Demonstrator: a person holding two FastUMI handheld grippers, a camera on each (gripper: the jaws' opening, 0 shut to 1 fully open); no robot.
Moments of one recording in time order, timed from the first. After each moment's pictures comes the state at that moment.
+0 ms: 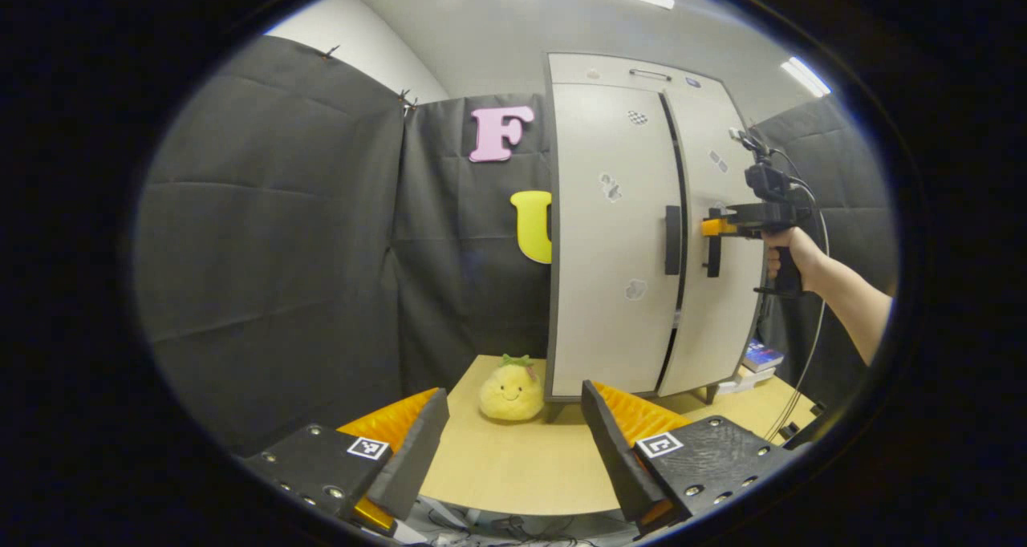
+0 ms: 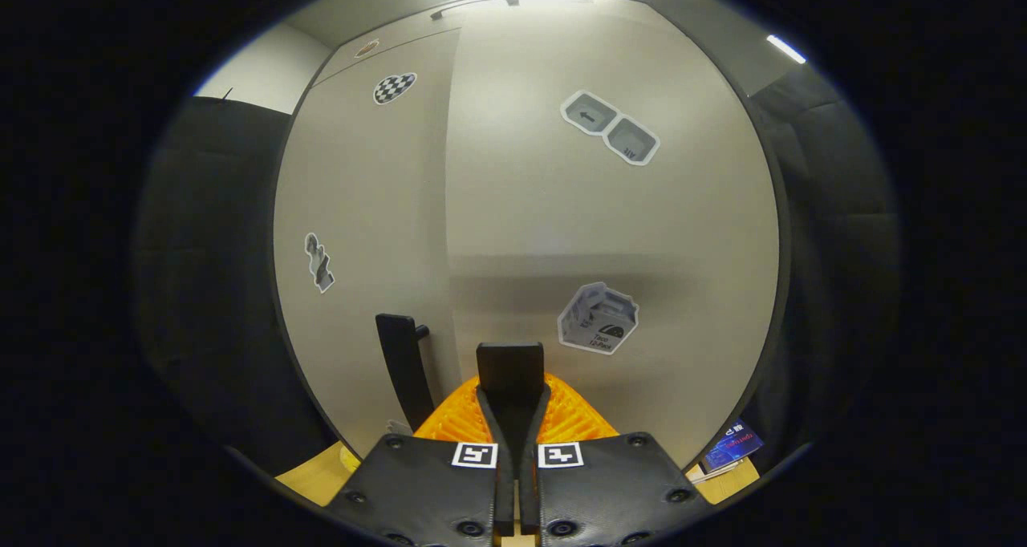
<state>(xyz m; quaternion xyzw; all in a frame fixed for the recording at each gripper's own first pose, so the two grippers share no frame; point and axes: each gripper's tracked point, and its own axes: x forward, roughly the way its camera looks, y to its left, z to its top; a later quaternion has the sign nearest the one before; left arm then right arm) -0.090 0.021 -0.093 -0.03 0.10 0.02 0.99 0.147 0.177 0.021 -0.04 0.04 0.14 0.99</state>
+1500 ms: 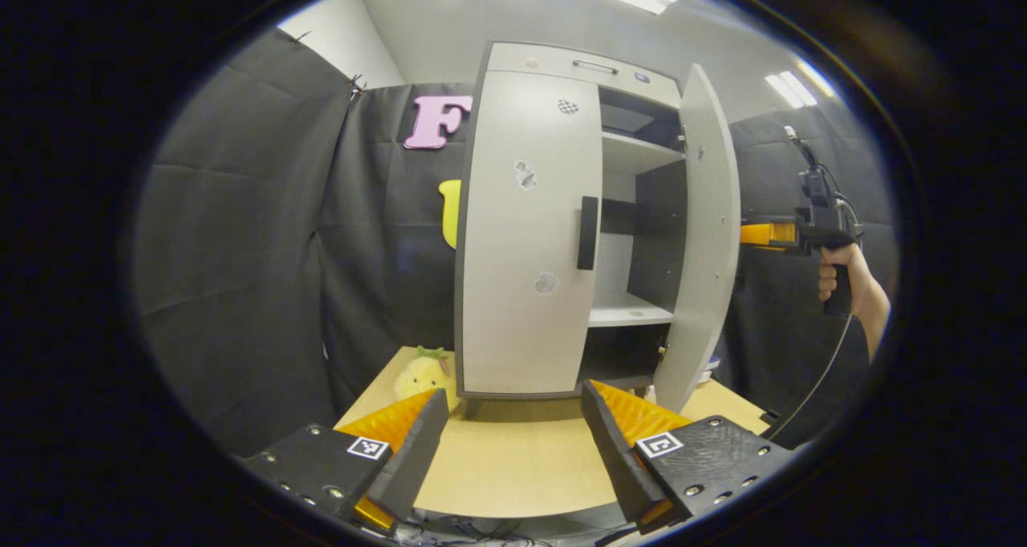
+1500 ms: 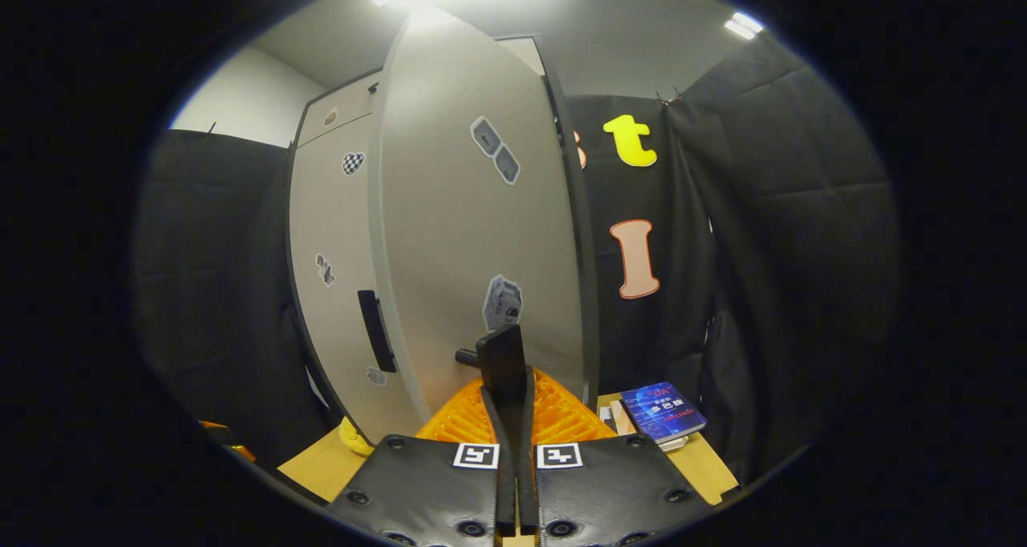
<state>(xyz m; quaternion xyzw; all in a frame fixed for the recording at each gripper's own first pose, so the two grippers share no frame) -0.071 -0.085 -0.097 -0.07 0.11 -0.09 0.99 0.012 0.010 0.032 0.00 0.04 0.09 0.99</state>
